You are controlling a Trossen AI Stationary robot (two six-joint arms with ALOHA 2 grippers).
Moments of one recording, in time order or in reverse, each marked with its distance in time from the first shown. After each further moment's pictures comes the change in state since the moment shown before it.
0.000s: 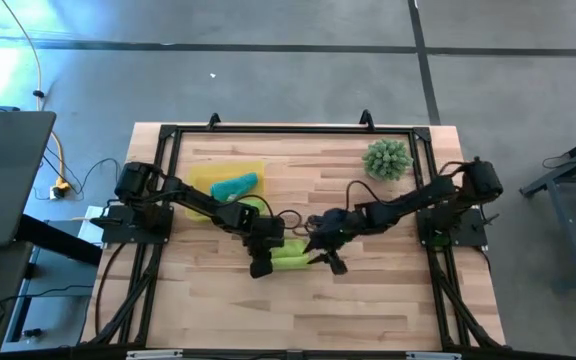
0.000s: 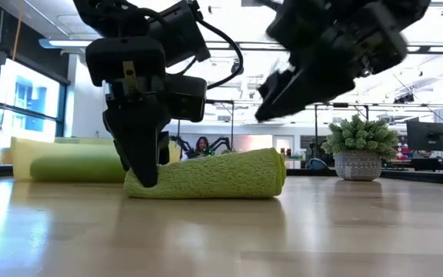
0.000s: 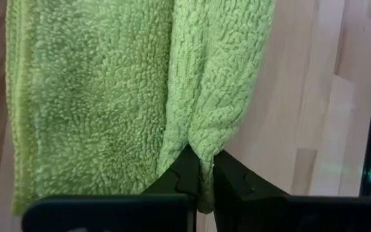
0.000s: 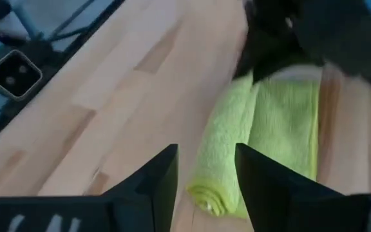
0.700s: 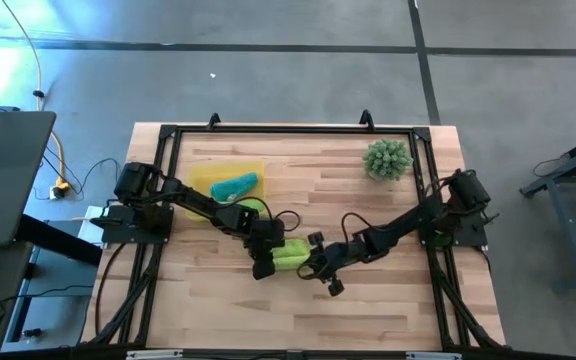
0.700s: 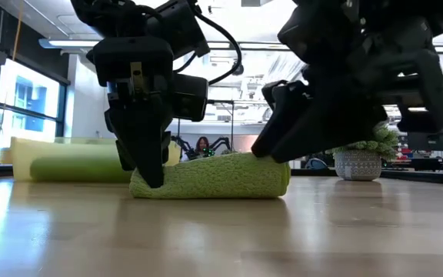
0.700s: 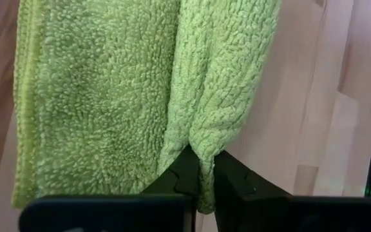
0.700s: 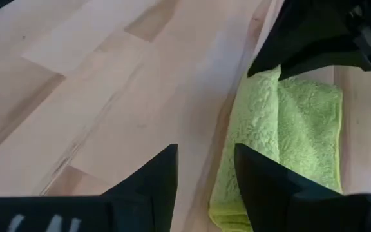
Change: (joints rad) left arm -0.003 0.001 -0.001 0.032 -0.060 -0.069; right arm 0.203 0.149 0.002 0.137 0.352 -0.105
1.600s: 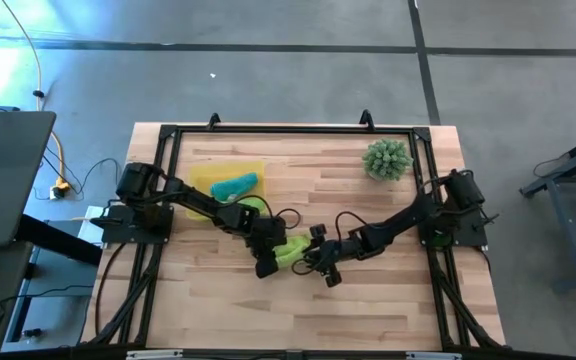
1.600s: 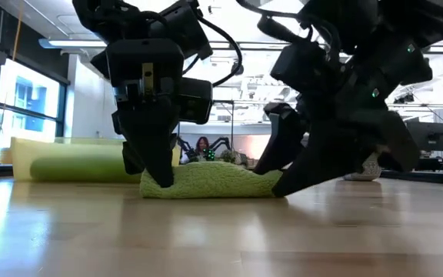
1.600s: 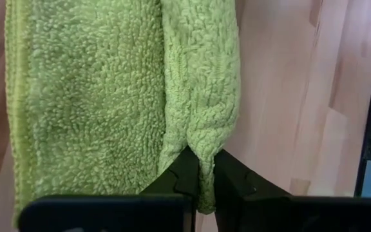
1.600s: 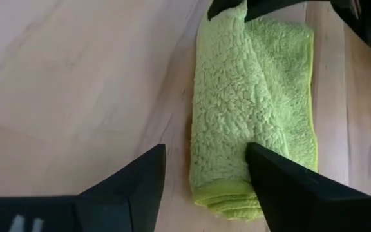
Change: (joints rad) left arm 0.003 0.002 -0.001 0.059 0.029 -0.036; right arm -0.043 0.037 0.002 -0.094 0.105 -0.026
